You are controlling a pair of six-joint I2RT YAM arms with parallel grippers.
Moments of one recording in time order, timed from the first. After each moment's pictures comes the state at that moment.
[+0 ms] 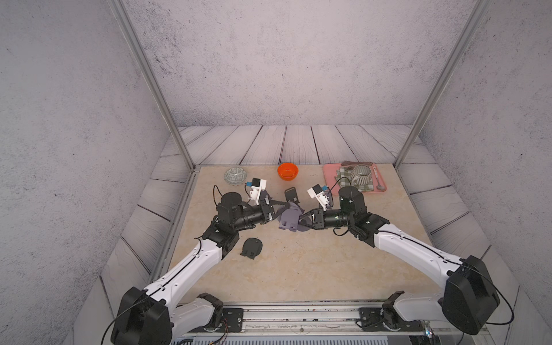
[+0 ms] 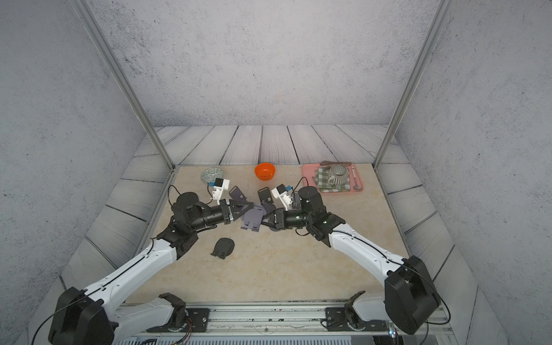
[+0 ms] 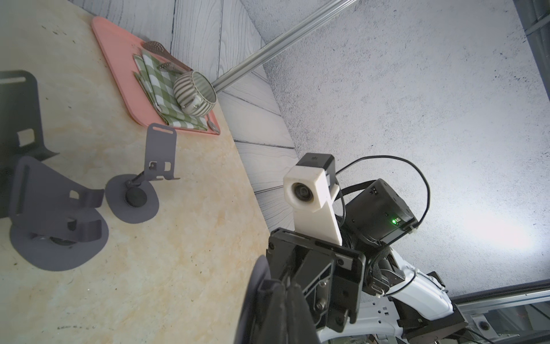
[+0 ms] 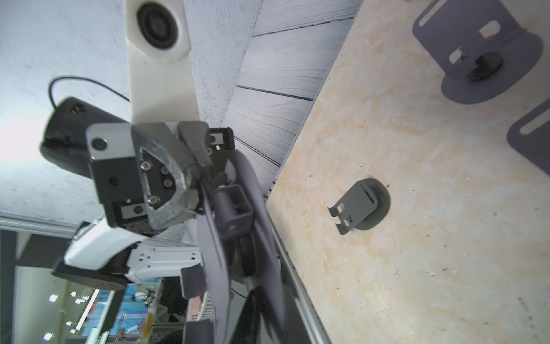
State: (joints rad) left arm -0.47 1.13 0.75 0.31 0.74 -1.04; right arm 0.61 1.33 0.93 0.02 -0.87 0.75
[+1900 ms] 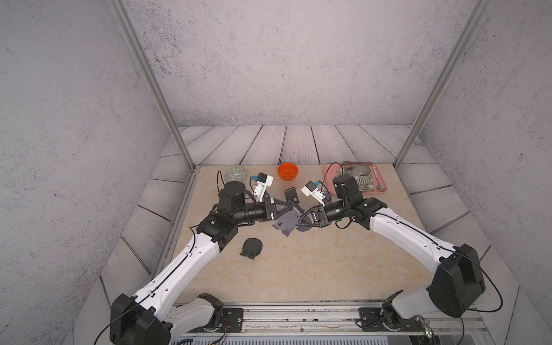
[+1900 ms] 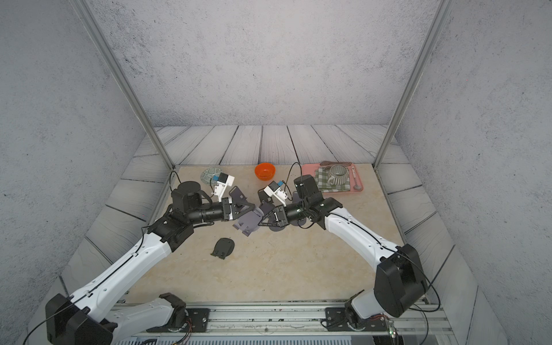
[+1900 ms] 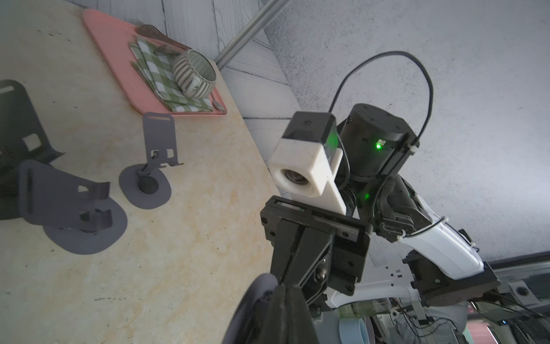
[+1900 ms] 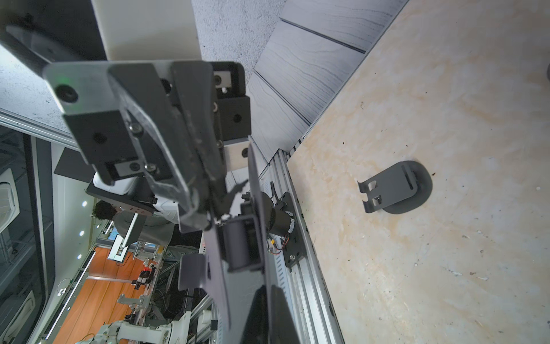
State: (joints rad) left arm -0.50 1.13 0.98 -0.10 0.71 -0.78; right arm 0.58 1.46 1.15 -0.35 -1.12 0.40
